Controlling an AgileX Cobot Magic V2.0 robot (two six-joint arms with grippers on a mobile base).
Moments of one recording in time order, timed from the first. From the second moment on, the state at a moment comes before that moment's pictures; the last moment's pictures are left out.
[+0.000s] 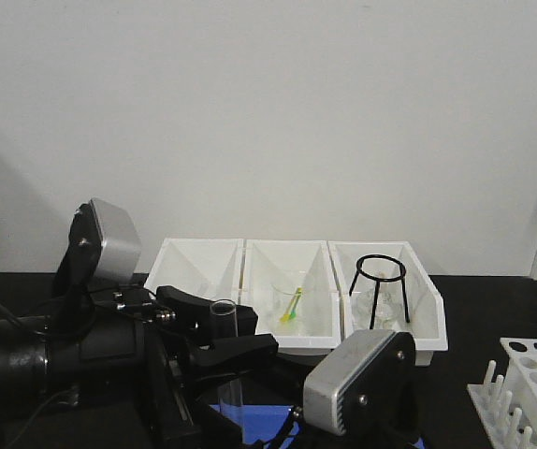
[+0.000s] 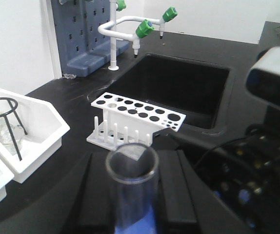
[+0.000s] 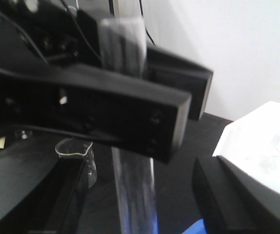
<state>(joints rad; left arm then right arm) -0.48 1.31 -0.98 -1.62 0.72 1.64 0.77 1.34 -0.66 -0.19 -0.57 0.25</state>
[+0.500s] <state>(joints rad) -0.48 1.31 -0.98 -1.62 0.72 1.64 0.77 1.37 -0.68 -0.21 -0.61 0.28</state>
